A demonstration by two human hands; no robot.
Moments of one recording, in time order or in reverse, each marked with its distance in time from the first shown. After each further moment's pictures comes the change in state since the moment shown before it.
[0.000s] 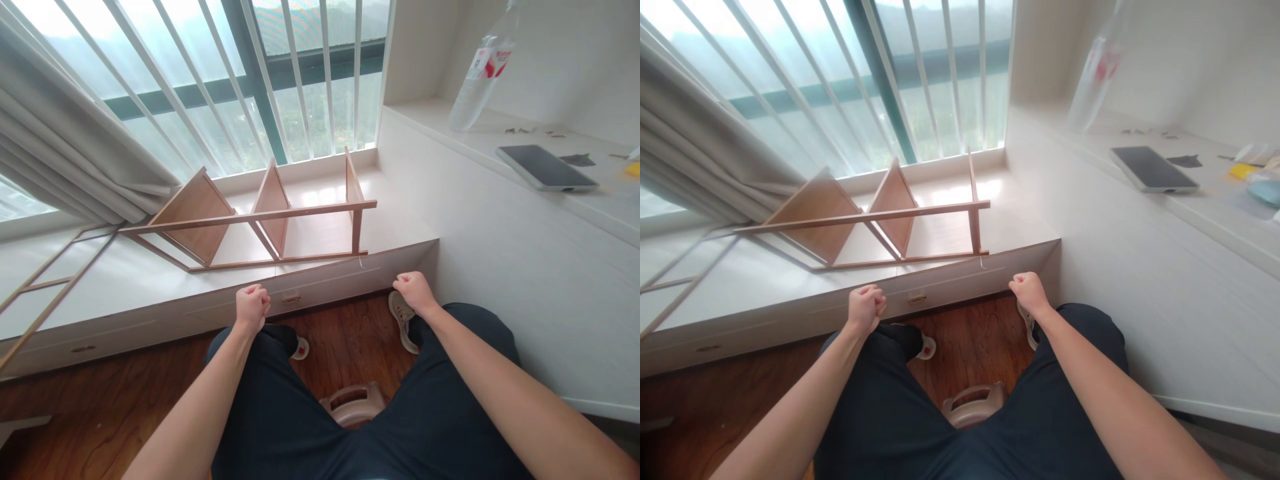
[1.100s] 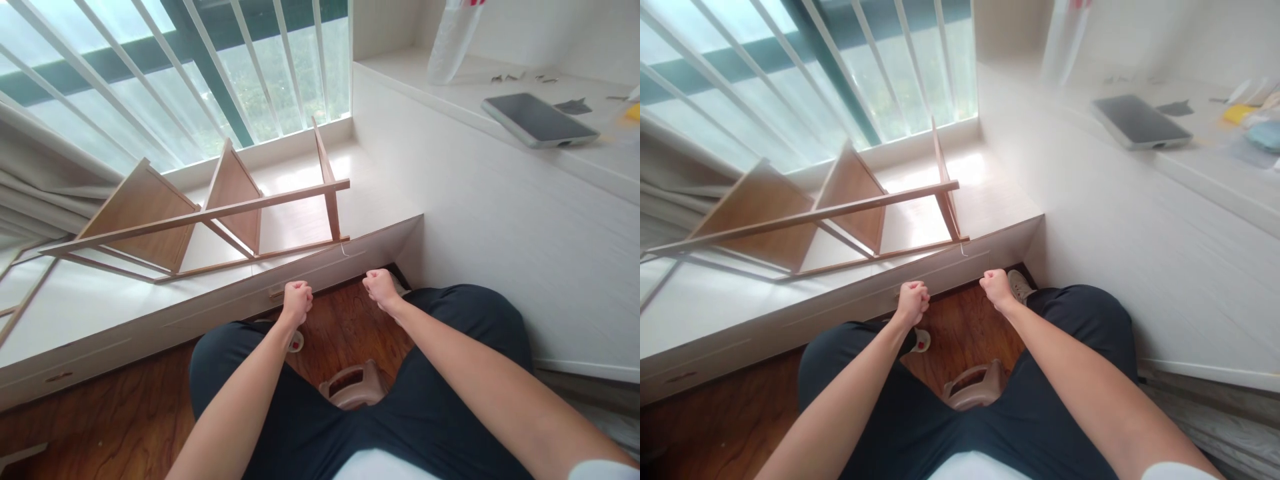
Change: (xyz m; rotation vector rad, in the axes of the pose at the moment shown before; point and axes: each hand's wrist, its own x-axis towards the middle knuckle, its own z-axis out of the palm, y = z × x) left_hand -0.007 -0.096 0.109 0.155 -0.260 -0.343; right_hand -0.008 0.033 0.071 0.427 0.016 0.307
